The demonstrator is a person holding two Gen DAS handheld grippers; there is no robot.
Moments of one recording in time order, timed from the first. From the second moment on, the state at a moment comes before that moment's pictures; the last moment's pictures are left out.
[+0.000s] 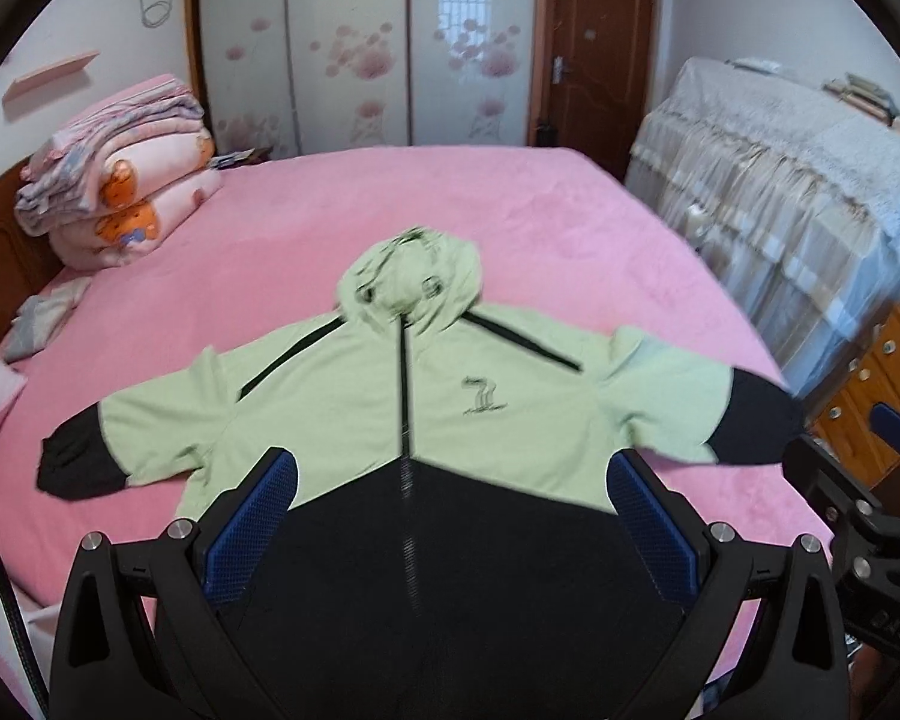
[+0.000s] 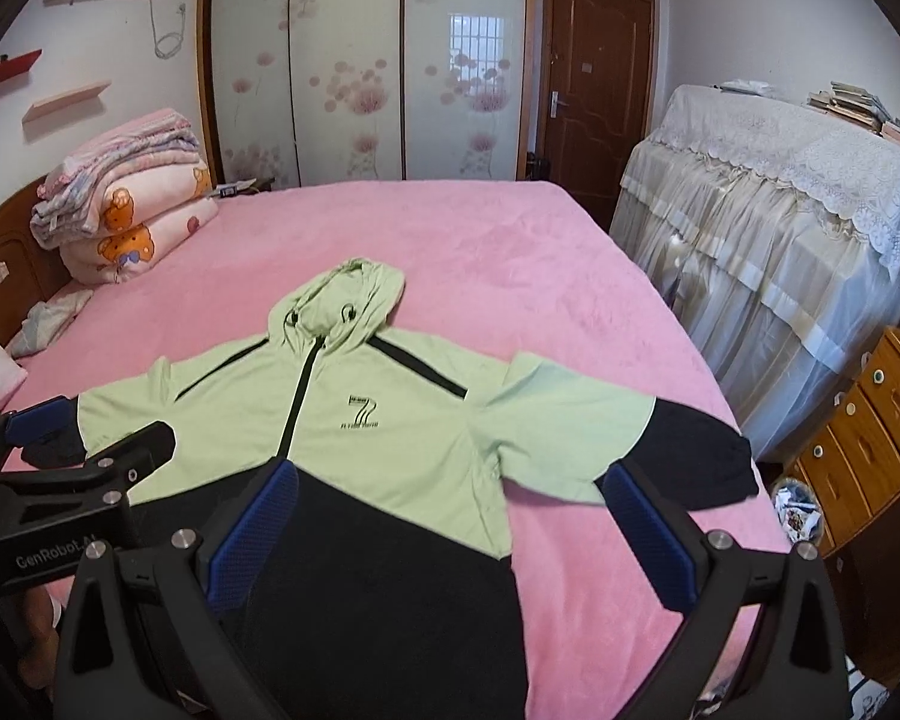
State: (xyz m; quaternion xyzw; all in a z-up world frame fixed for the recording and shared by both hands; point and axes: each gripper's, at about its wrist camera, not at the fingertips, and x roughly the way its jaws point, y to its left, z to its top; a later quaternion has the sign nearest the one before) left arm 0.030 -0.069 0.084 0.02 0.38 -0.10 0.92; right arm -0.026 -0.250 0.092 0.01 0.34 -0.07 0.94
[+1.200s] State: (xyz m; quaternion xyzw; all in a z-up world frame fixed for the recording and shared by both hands) left arm 0.193 -0.280 -0.064 0.07 0.43 -0.17 0.88; right arm 0.030 -0.654 -0.137 0.43 0.46 -0.26 0.73
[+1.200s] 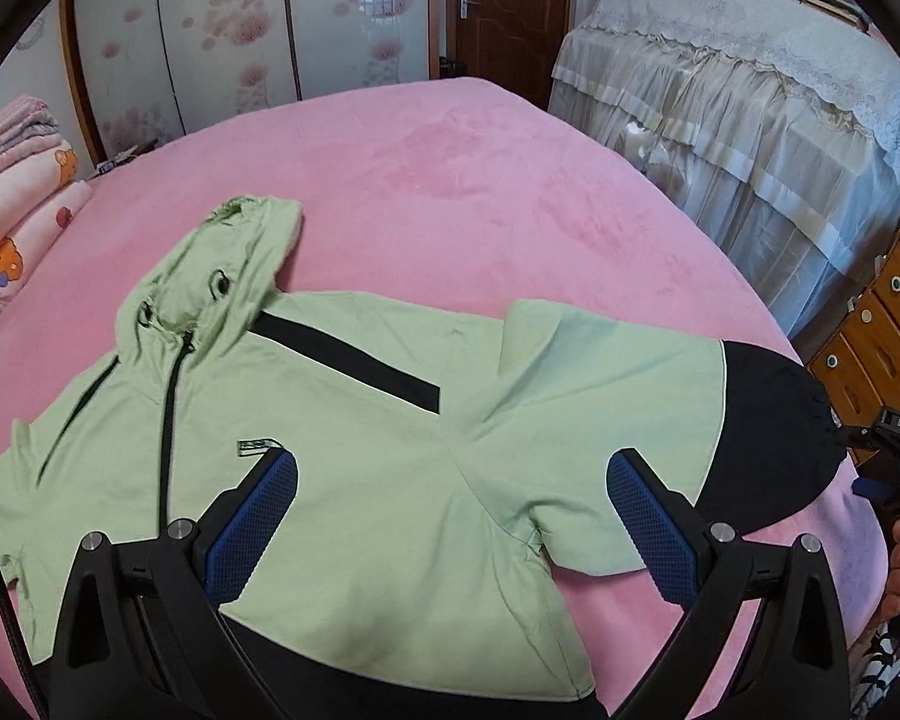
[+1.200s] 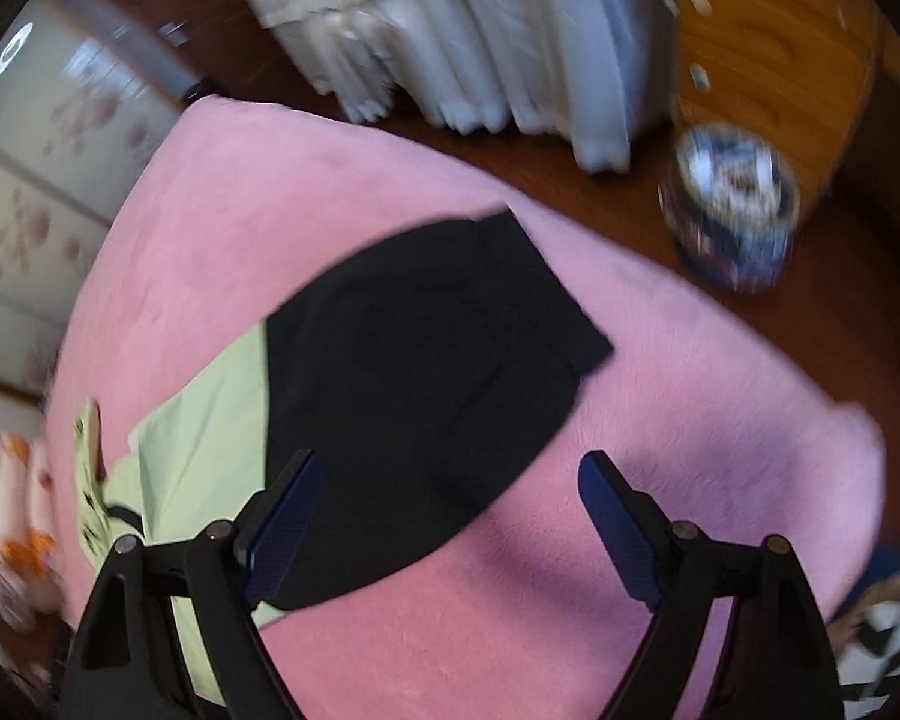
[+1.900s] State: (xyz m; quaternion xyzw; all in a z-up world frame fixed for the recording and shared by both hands) left arm 0.221 -0.273 -0.091 0.08 0.46 -0.17 0.86; right arm 0.077 -0.583 -0.080 0.28 0.36 -0.24 0.85
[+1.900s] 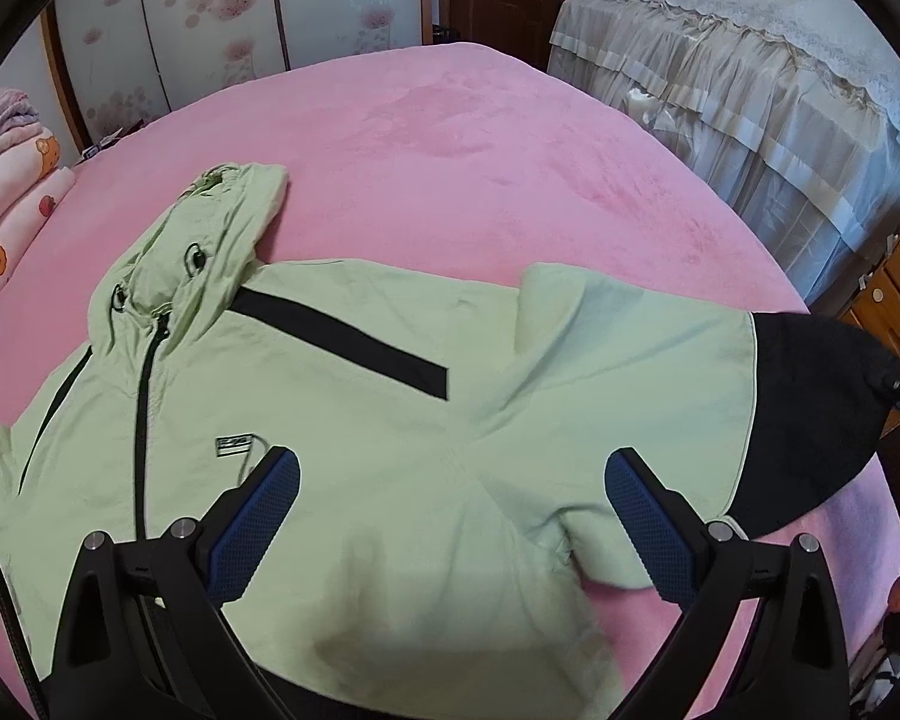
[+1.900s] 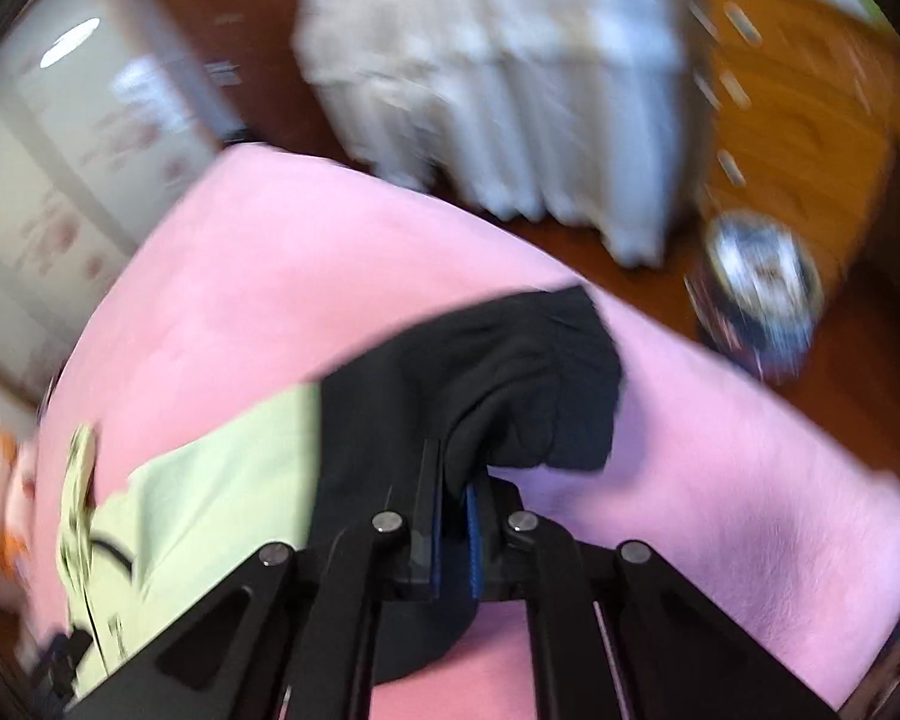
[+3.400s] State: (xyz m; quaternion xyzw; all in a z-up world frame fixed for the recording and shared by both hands) left arm 0.201 -0.159 -0.197 -0.18 0.58 -0.27 0.75; right arm 0.012 -0.329 -0.160 0.18 0.47 -0.02 0.86
